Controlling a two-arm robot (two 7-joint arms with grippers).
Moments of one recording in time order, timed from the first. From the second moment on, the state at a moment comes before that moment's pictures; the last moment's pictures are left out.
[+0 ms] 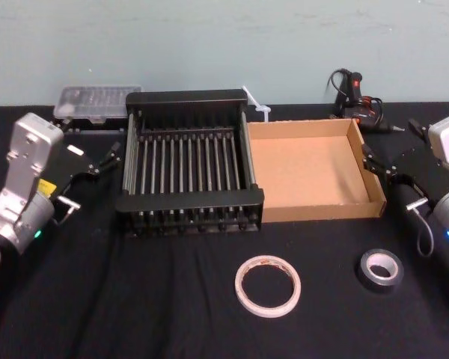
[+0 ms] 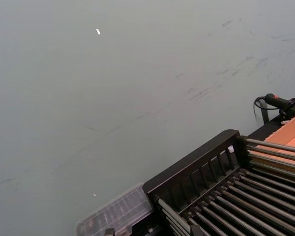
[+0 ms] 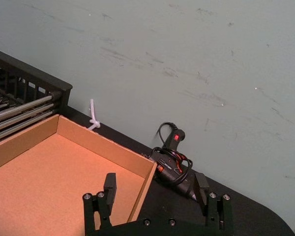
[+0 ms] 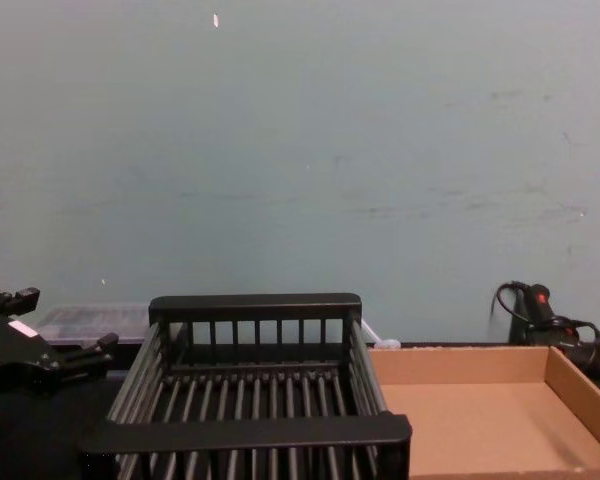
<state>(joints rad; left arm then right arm) -0.20 0.60 0.45 -1.41 -0.25 -0.12 0.03 0.20 0.60 -0.45 -1.41 0.25 -0.12 -0.03</state>
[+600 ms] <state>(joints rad) -0.20 0.60 0.45 -1.41 -0.25 -0.12 0.03 0.13 0.64 -0.37 -1.53 0.32 -0.02 0.07</state>
